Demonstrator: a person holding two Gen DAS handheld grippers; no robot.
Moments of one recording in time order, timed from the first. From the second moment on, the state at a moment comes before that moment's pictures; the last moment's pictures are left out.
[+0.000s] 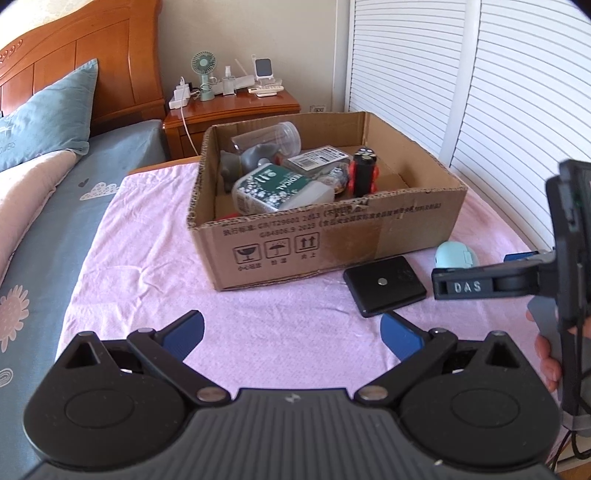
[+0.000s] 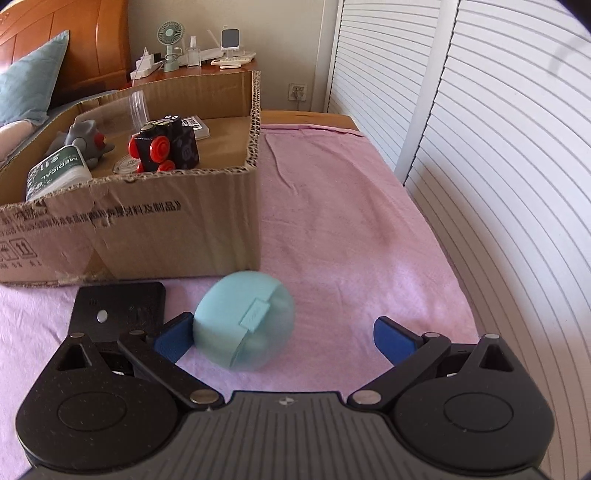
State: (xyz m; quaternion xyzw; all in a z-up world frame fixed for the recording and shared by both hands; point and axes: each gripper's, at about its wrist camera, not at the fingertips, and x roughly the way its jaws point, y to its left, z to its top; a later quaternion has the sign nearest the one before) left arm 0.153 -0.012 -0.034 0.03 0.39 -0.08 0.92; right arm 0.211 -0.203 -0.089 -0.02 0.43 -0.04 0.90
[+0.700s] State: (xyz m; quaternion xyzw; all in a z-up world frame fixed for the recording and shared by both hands) left arm 0.202 -0.068 -0.074 0.00 0.44 -0.09 0.89; right arm 0.177 -0.237 -0.091 -0.05 0.42 0.06 0.91
